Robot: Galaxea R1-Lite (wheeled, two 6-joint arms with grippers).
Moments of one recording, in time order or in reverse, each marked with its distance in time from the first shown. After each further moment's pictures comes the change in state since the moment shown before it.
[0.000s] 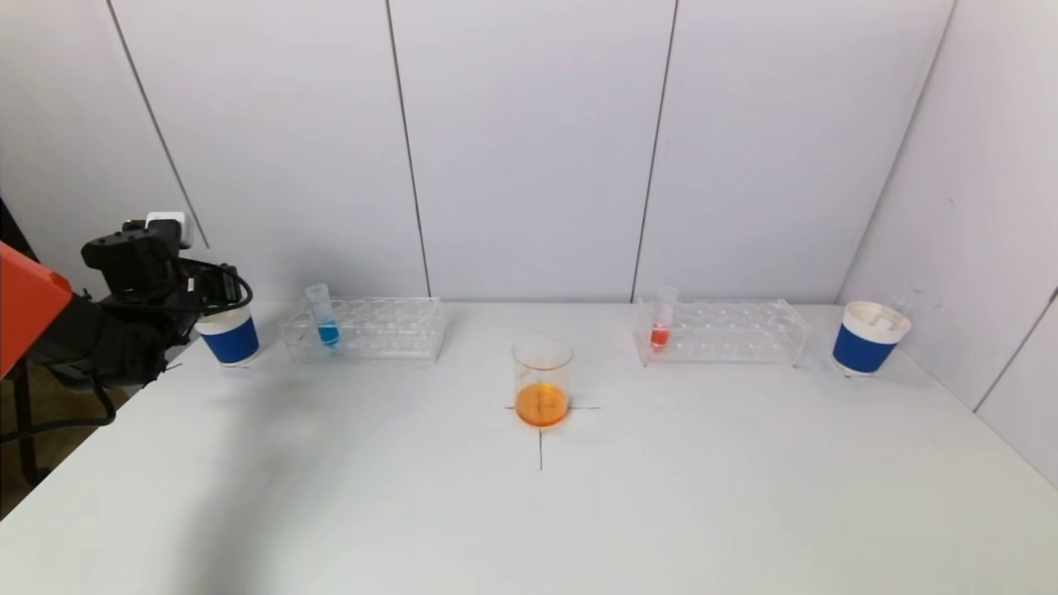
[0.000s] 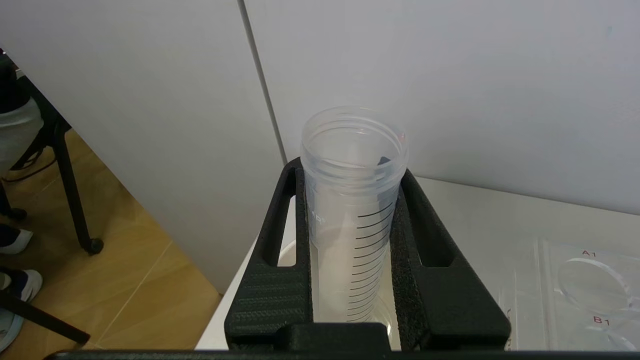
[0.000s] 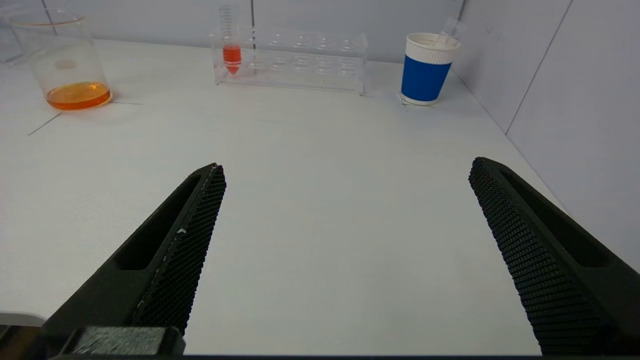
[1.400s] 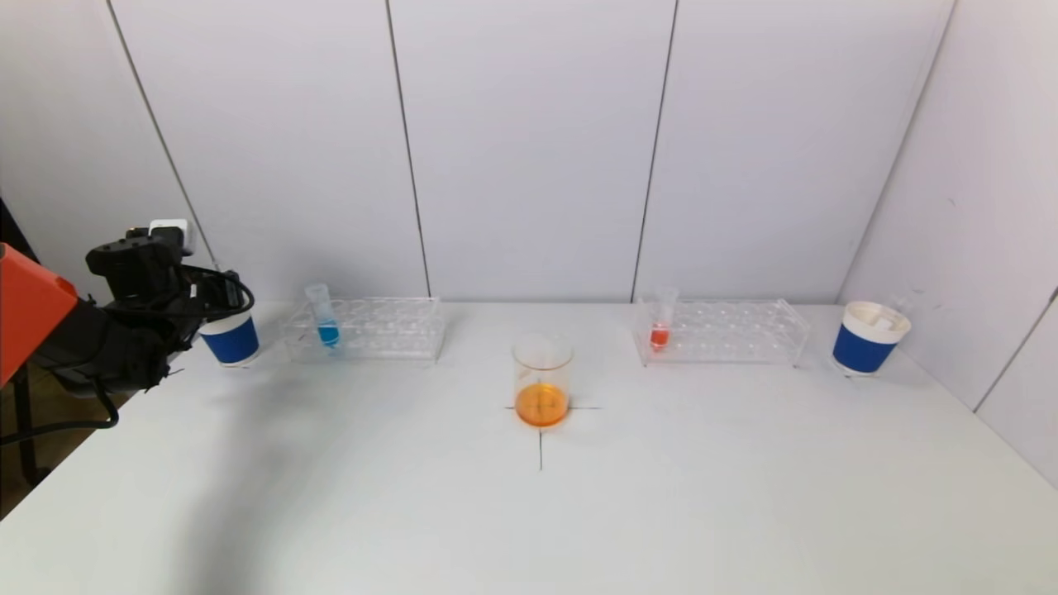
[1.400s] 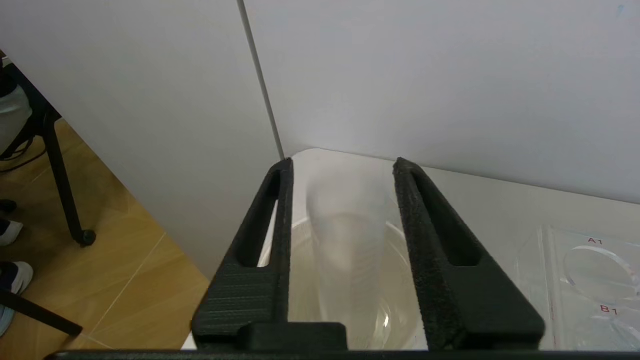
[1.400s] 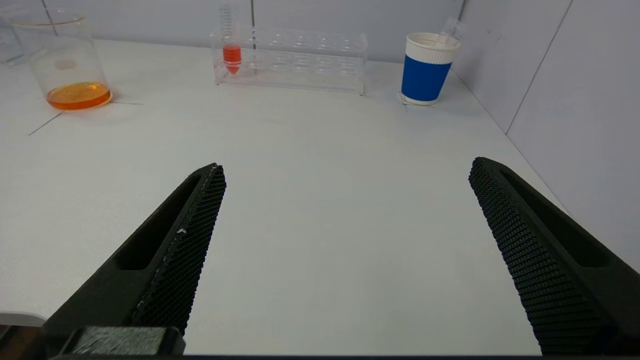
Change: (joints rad) left arm 0.004 0.014 0.009 -0.001 -0.009 -0.014; right arm 0.000 0.000 0.000 0.000 0.000 0.000
